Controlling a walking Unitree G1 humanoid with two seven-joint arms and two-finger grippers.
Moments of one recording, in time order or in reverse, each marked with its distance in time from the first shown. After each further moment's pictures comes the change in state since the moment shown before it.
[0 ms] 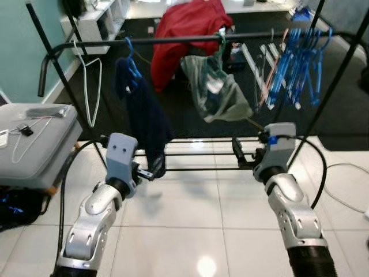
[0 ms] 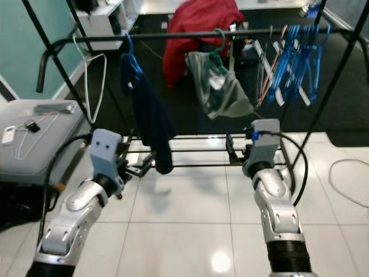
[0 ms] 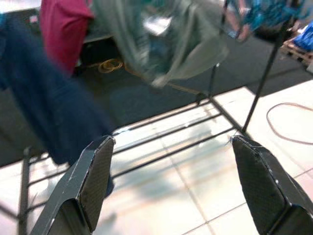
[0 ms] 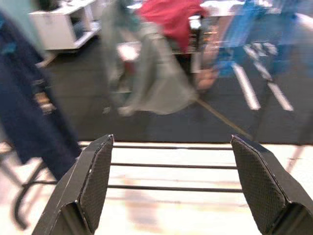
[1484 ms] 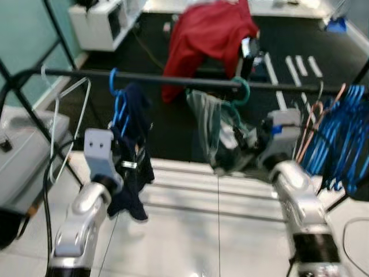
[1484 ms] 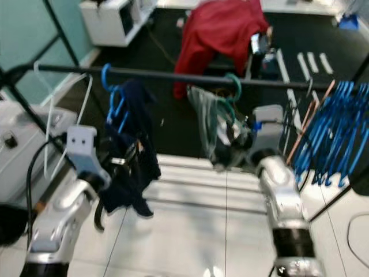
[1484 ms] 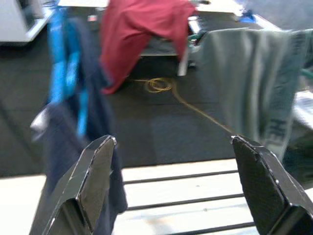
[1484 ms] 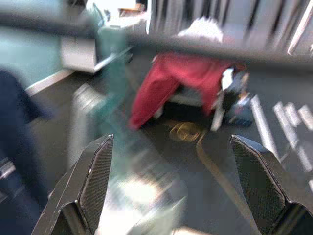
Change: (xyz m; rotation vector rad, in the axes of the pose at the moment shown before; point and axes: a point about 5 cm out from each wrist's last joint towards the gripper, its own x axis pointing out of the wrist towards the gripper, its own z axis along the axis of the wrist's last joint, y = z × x) left arm -0.007 0.014 -0.003 -0.114 -0.041 0.067; right arm 0.013 -0.023 0.052 -0.147 -0.154 0.058
